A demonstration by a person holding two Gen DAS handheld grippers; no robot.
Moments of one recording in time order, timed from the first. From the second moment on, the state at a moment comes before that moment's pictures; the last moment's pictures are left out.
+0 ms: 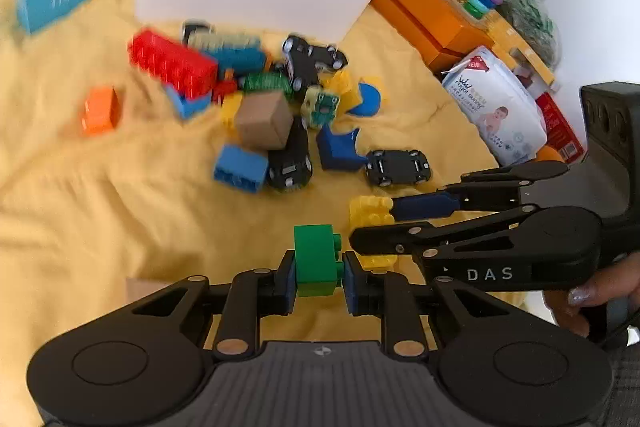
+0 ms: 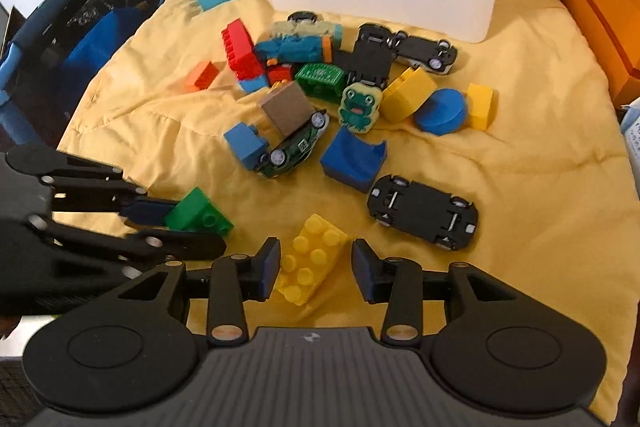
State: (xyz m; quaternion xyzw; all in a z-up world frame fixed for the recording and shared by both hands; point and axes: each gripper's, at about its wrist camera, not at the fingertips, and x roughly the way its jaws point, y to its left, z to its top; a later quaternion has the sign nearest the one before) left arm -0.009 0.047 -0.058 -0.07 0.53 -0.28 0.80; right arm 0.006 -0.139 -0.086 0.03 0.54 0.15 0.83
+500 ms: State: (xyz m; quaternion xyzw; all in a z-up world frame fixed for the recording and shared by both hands) left arm -0.028 0.041 -0.042 0.10 0.47 -0.21 0.85; right arm 0.001 -0.136 -0.083 -0.11 0.51 0.21 0.82
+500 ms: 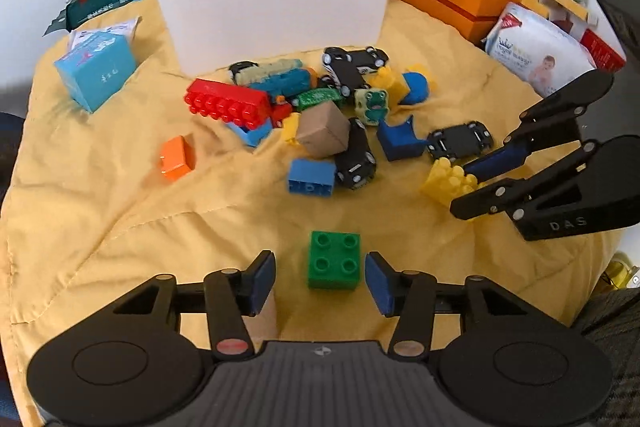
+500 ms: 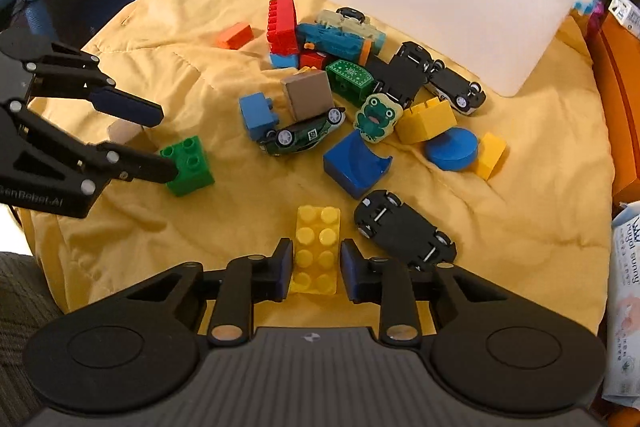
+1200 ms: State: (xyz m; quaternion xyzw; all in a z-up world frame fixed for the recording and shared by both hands) left arm -0.027 0.031 -0.013 0.11 0.39 -0.21 0.89; right arm -0.024 -0.153 -0.085 -0.07 0.42 0.20 0.88
